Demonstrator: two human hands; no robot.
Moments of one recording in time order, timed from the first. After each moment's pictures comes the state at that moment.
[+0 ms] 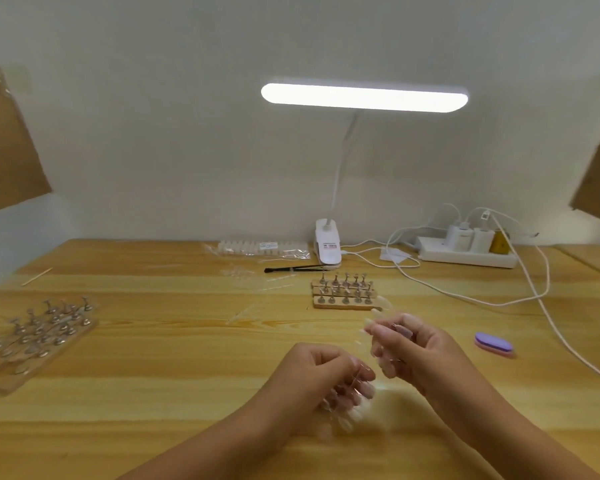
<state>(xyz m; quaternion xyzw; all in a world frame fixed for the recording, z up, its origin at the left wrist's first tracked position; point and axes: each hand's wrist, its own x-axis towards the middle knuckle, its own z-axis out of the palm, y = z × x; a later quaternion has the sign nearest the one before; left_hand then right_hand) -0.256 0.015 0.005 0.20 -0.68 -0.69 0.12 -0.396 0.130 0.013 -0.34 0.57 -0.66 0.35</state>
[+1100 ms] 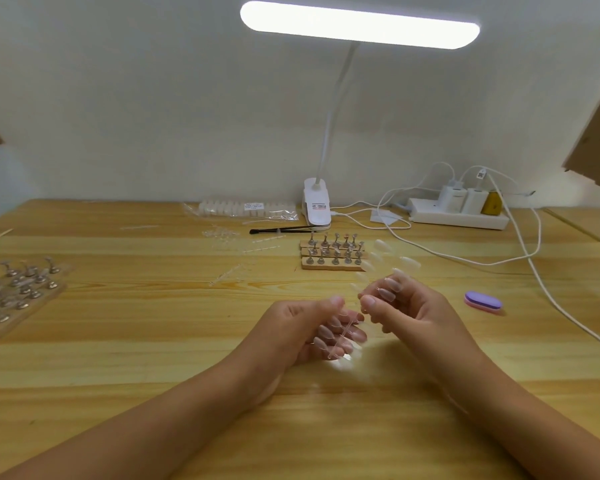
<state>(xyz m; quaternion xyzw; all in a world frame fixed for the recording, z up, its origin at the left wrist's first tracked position) -0.258 0.005 -0.002 0.15 -0.62 -0.76 0.12 -0.395 0.133 0.003 -0.43 0.69 -0.55 0.18</state>
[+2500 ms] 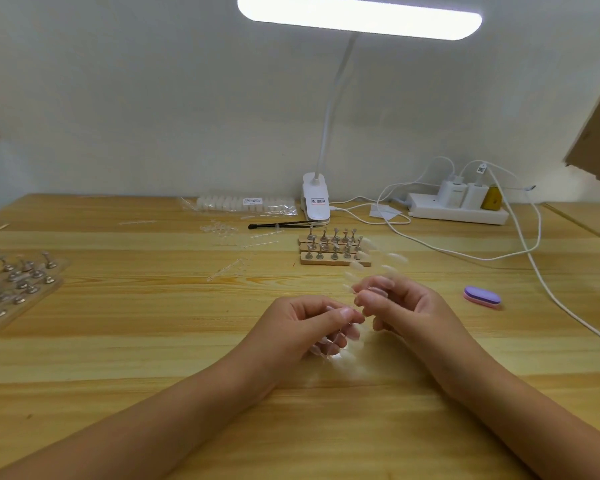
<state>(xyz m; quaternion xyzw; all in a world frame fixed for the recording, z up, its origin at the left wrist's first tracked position) -0.257 0.009 -0.005 0.14 -0.67 -0.72 0.14 -0.396 0.132 -0.001 -0.40 0.64 -0.60 0.26</state>
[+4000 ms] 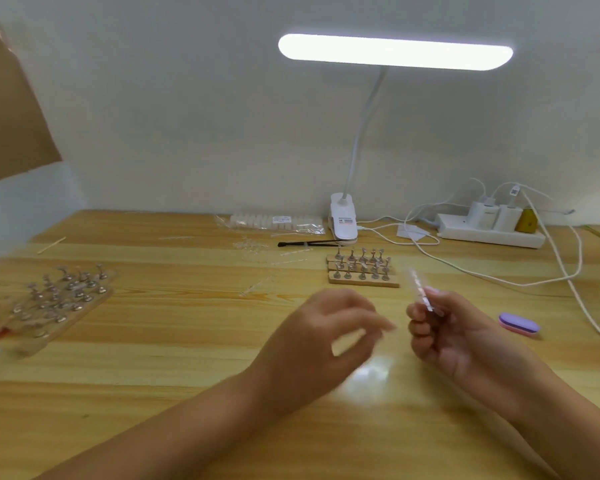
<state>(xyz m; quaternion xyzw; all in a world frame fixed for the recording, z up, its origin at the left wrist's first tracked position) -0.252 -0.006 -0.002 -0.05 -0.89 -0.23 0.40 -0.411 0.129 0.014 -0.18 0.49 -0.71 0.48</state>
